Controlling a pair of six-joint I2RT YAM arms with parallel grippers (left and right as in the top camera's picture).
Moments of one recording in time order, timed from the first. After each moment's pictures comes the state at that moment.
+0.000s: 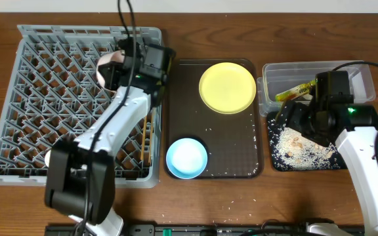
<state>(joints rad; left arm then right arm) -0.33 1.79 1.28 -0.52 -1.19 -0.06 0.04 1.35 1.09 -0.99 -0.12 0.49</state>
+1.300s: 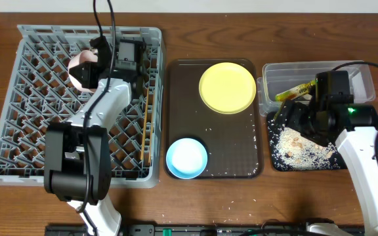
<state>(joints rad) -0.15 1.89 1.28 -0.37 -1.30 0.04 0.04 1.35 1.09 -0.99 -0.14 0.49</state>
